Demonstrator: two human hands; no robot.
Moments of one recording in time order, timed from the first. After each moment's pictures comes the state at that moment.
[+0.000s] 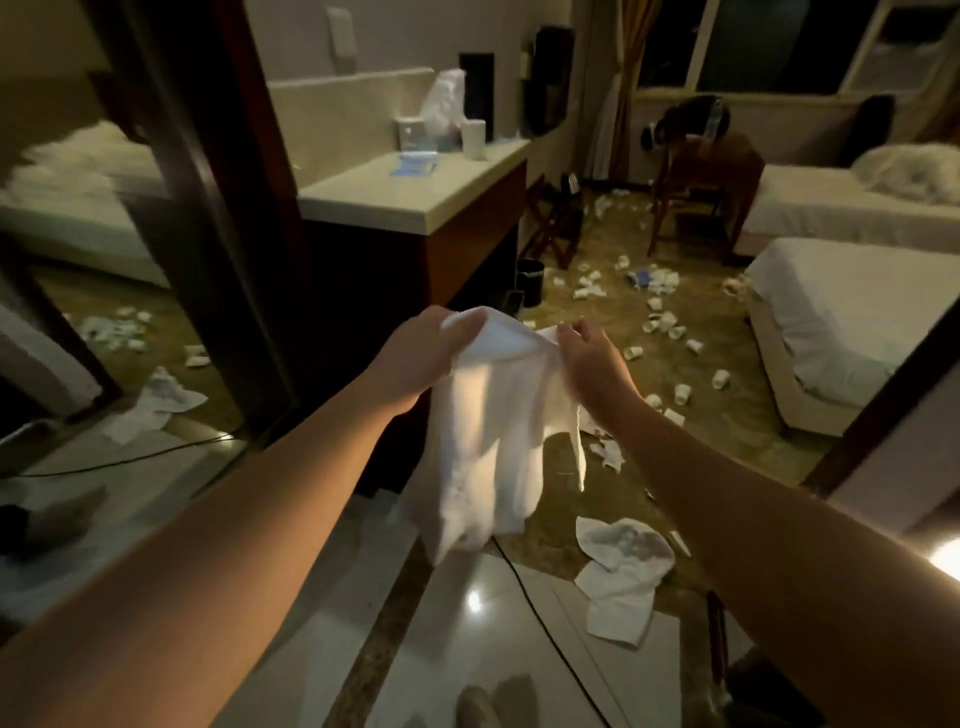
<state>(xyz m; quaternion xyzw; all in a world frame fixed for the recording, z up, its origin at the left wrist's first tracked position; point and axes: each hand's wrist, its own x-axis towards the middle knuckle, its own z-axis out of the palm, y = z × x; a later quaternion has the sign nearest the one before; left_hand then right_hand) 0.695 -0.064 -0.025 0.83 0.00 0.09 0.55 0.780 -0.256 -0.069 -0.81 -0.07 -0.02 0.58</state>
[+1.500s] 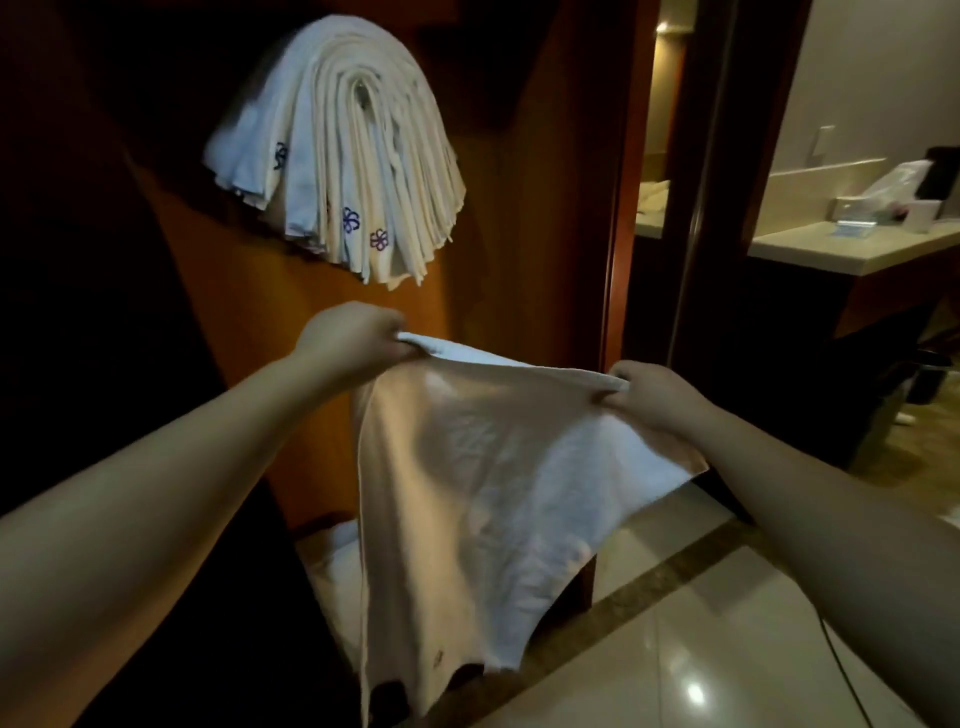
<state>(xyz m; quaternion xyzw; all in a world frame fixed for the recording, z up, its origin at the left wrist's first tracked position) -0.218 0.045 0.131 0.89 0.40 0.19 -0.12 0.093 -0.110 0.035 -0.81 -0.54 0.05 0.24</state>
